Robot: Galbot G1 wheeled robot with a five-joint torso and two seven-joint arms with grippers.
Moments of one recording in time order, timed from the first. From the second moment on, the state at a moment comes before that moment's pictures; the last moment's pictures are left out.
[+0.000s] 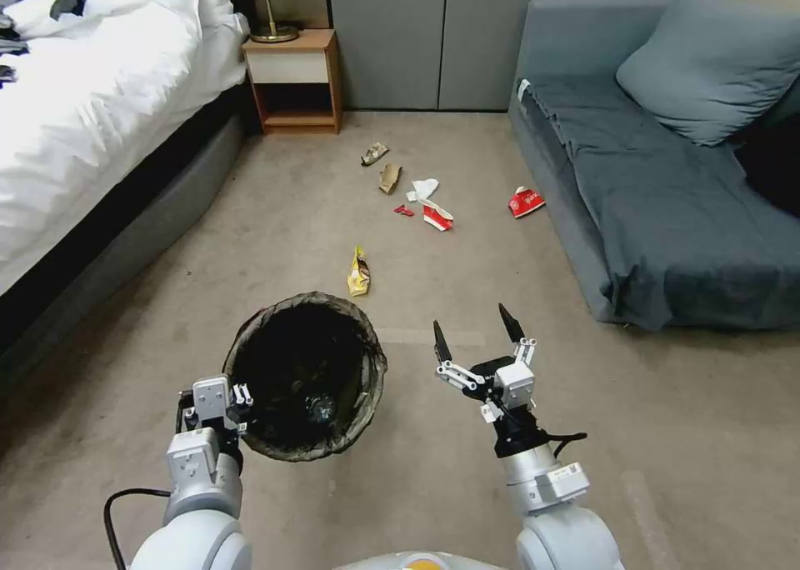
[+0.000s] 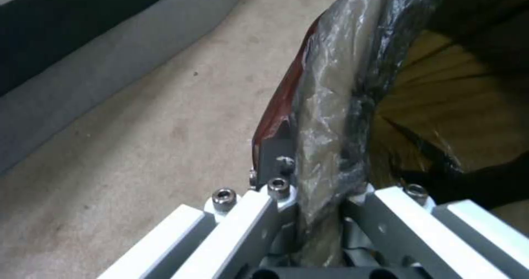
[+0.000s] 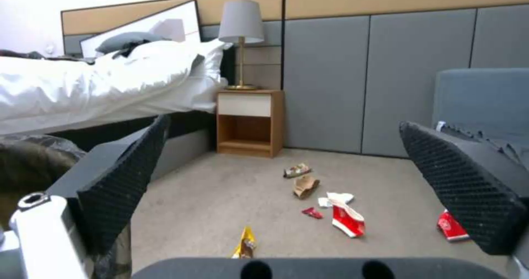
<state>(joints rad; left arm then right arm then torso) 1.75 -1.40 -0.53 -2.30 -0.17 0.38 -0.40 -1.60 1.41 0.26 2.06 -0.02 0.36 0.00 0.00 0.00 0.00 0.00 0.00</state>
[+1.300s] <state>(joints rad) 1.75 -1.41 -0.54 -2.32 -0.17 0.38 -0.40 -1.60 1.41 0.26 2.05 -0.03 0.39 -0.03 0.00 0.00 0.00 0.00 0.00</state>
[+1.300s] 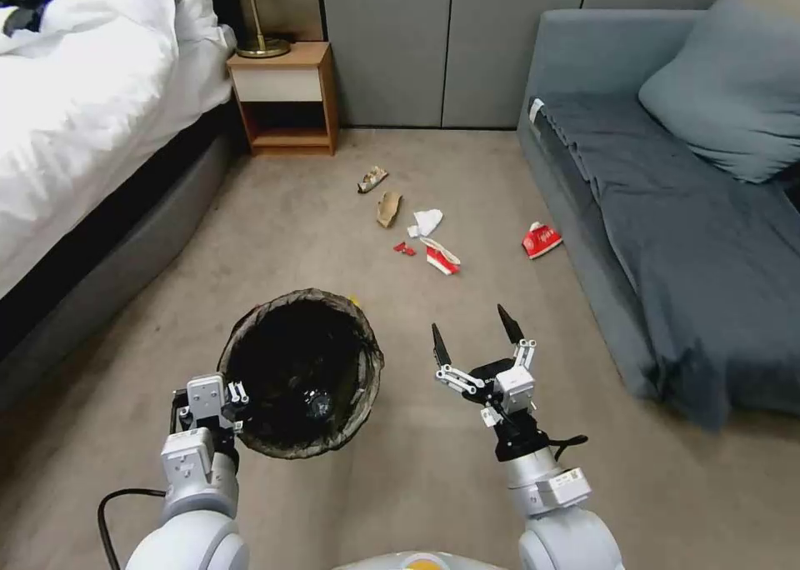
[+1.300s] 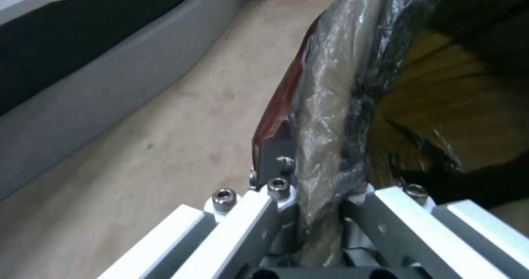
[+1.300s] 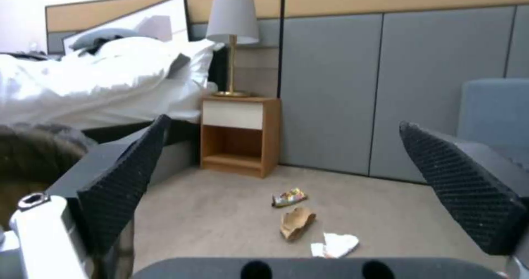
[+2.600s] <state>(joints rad) 1.68 -1.41 -0.64 -2.33 -0.26 0.43 -0.43 -1.47 1.33 0.20 1.96 0.05 0.28 0.01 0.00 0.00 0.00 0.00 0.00</state>
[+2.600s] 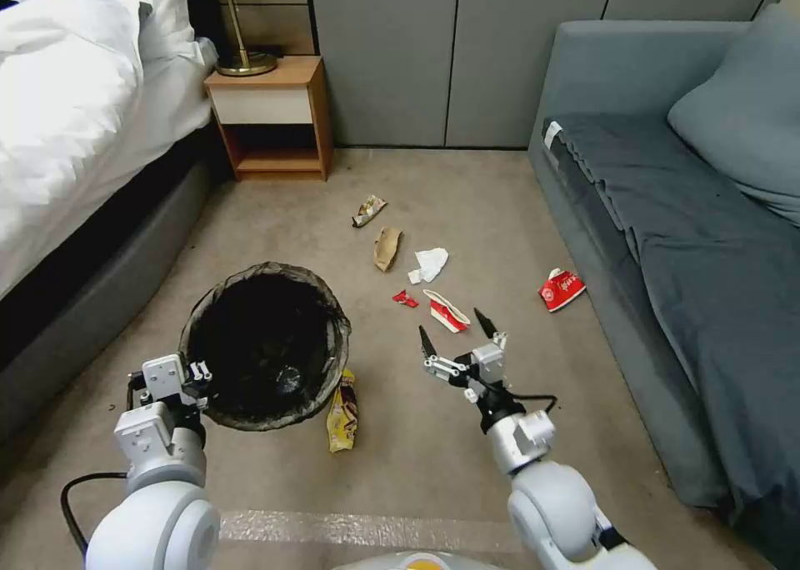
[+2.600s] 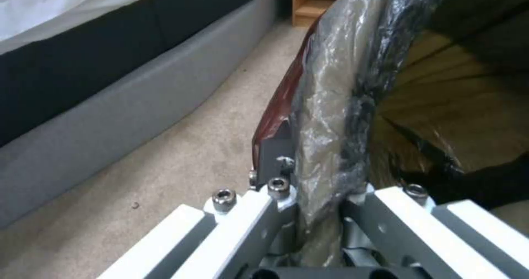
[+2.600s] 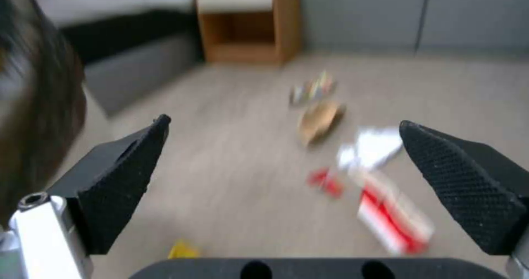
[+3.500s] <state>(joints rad) 1.63 -1.48 -0.65 -2.26 -0.24 0.43 -0.43 -0.52 1.32 -0.77 1.28 0.92 -0.24 0.18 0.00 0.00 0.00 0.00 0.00</state>
